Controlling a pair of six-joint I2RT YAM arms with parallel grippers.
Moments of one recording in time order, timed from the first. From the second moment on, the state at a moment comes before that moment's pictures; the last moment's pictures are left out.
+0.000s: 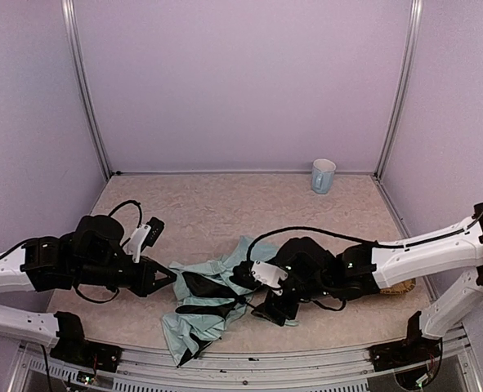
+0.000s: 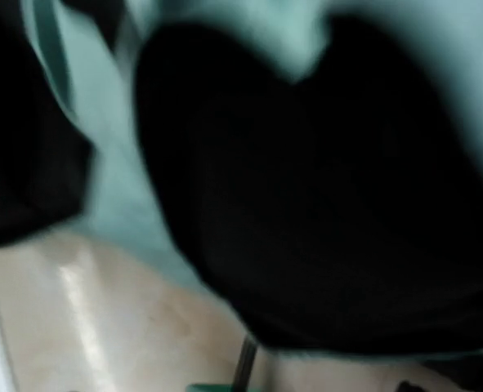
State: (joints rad) left arm -1.05 0.84 0.68 -0.49 -0.01 -0.58; right arm 1.22 1.45 0.85 -0.19 0.04 -0.03
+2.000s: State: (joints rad) left arm -0.96 1.22 0.68 0.06 0.02 -0.07; right arm 0.71 1.00 0.87 -0.16 -0.18 -0.35
